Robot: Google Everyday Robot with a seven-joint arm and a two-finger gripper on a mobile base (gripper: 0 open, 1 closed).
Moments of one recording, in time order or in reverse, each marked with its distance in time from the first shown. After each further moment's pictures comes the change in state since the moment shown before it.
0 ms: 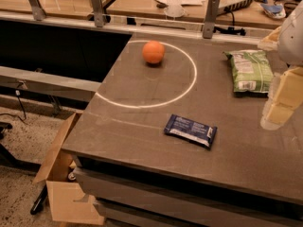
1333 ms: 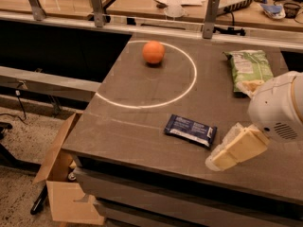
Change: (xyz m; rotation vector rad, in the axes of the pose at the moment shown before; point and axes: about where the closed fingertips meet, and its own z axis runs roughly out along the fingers) arm -0.046 0.073 0.055 0.069 -0.361 0.244
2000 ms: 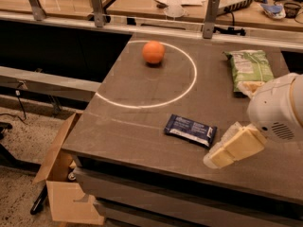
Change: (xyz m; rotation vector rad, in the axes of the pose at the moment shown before) arm 0.003 -0.004 0.005 0.011 -0.018 0.037
